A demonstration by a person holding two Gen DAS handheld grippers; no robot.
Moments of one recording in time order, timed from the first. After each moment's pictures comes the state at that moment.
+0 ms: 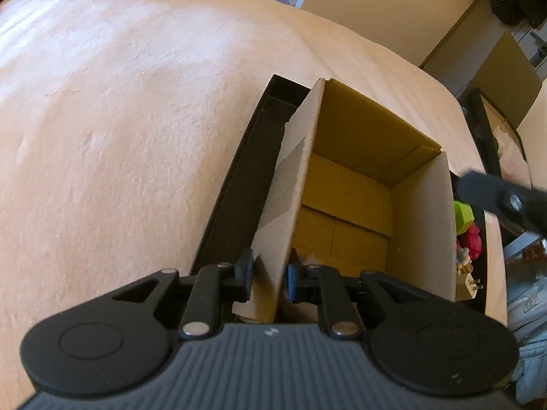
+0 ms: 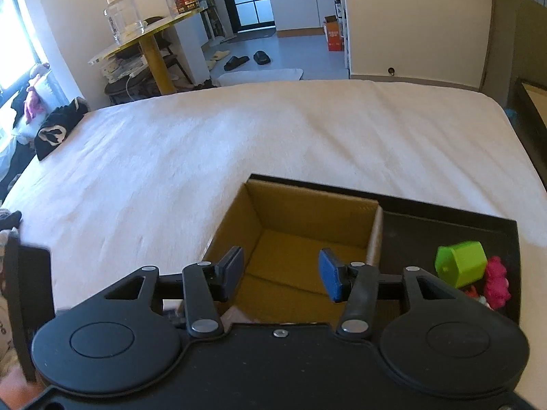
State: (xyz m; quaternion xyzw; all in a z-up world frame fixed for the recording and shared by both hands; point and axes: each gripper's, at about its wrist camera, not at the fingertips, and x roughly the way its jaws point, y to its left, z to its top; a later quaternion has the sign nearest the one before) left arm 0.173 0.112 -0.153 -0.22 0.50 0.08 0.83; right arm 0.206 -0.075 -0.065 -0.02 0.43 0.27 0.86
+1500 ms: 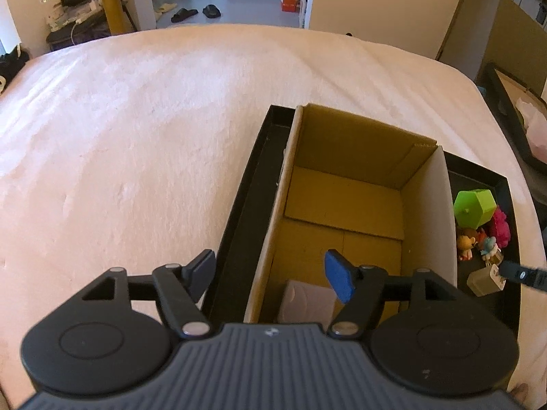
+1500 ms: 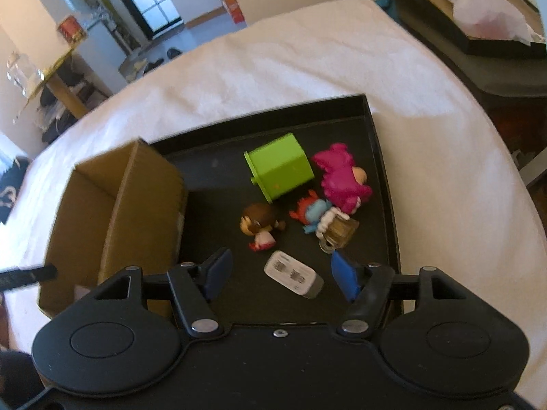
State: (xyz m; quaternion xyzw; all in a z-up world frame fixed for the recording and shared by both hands) left arm 0.180 0.068 -0.117 -0.10 0.49 0.14 0.85; right arm 0.243 -0.253 -0.165 0.10 0.50 0.17 0.84
